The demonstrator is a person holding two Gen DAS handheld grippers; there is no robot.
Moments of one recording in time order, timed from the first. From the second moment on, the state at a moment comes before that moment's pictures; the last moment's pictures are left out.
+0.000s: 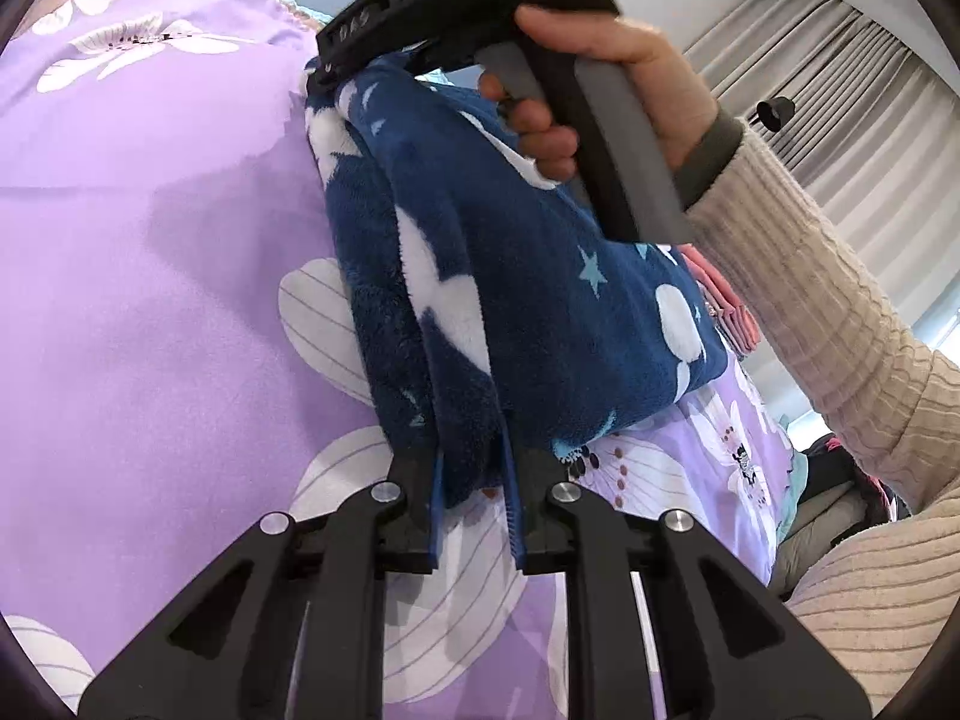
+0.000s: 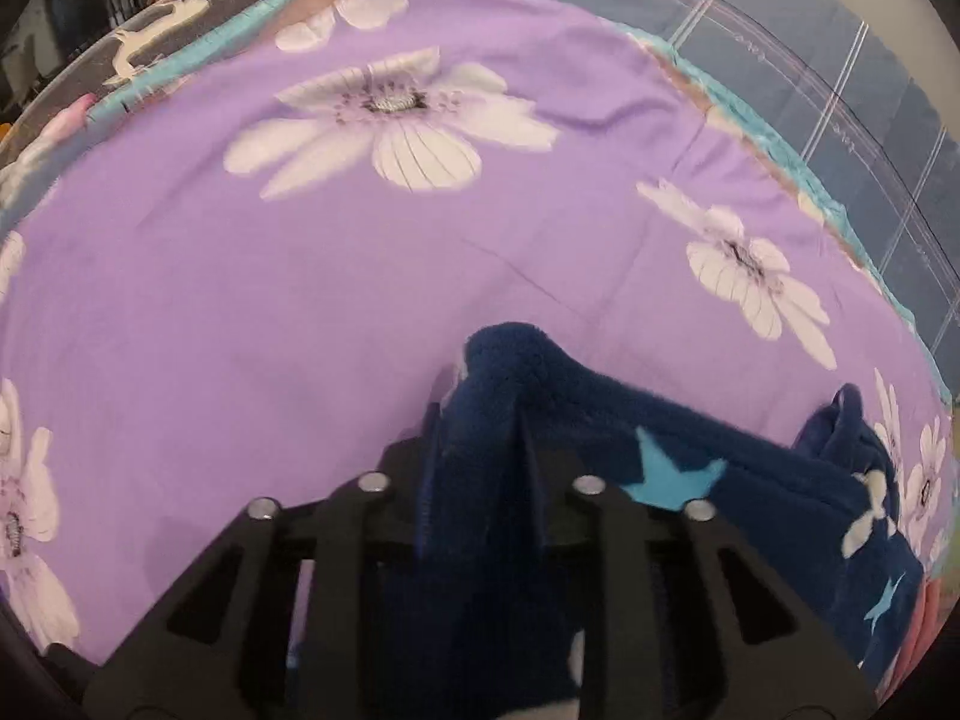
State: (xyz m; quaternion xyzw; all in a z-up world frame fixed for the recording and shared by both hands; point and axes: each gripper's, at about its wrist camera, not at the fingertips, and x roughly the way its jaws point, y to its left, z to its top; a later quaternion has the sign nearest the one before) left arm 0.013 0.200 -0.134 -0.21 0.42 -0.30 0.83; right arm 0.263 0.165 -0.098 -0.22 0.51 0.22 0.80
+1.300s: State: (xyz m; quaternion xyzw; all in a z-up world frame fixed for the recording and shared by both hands) left arm -0.005 0.238 -0.126 -0.22 0.42 -0.25 0.84; right arm 0.104 0.028 -0.041 -0.17 0.40 0.28 0.85
